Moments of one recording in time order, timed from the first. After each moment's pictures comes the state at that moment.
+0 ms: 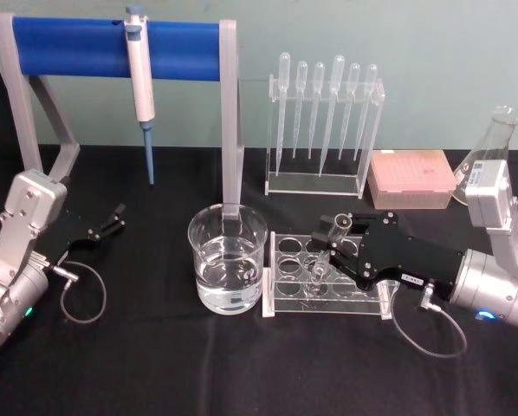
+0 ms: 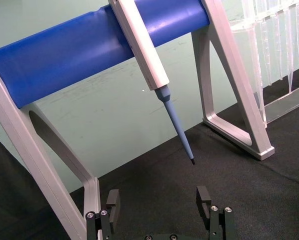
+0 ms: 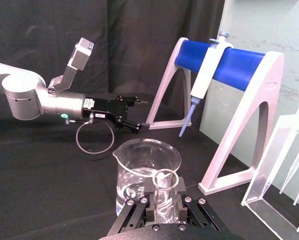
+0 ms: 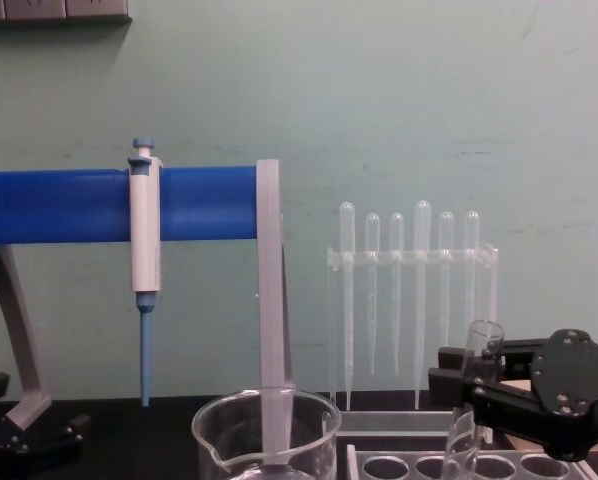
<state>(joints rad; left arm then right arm) -0.20 0.60 0.45 -1.41 -0.25 -0.12 0.03 0.29 0.62 -0.48 -1.51 0.49 -0.16 0.74</state>
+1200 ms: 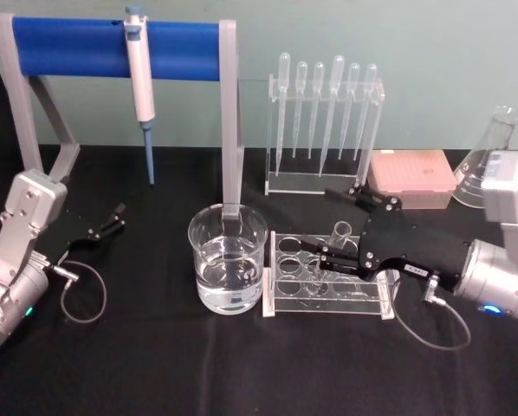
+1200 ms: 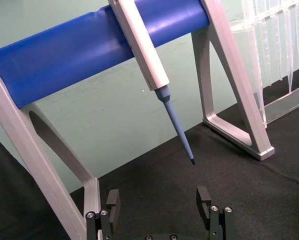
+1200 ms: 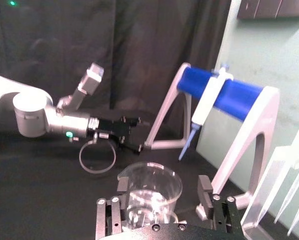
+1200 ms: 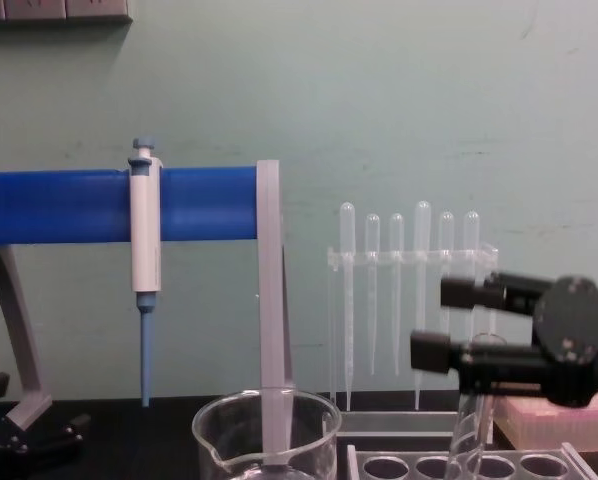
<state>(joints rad) -0.20 0.60 0.45 -1.41 -0.25 -0.12 0.03 0.26 0.64 -0.45 -1.59 0.50 -0.18 0.72</state>
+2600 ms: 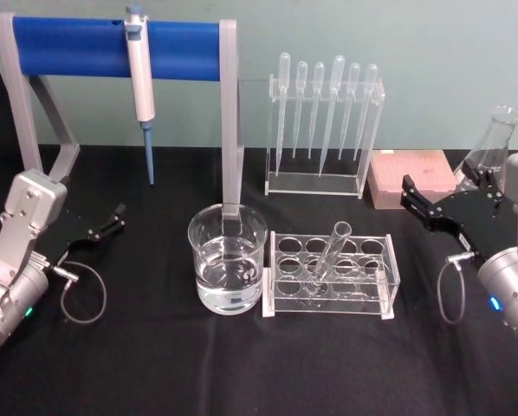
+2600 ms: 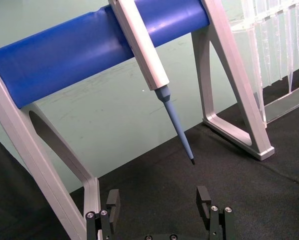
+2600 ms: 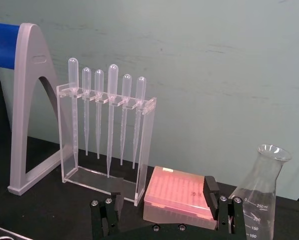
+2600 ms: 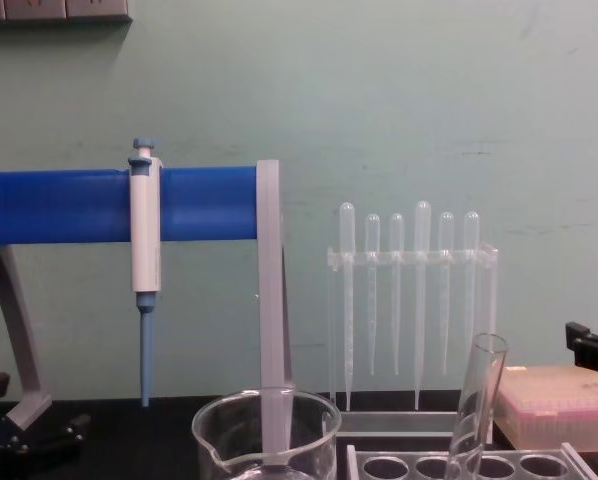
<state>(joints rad) -0.20 0.60 0.45 -1.41 -0.25 -0.12 0.03 0.07 0.41 -0.23 -1.62 0.22 -0.02 -0.01</state>
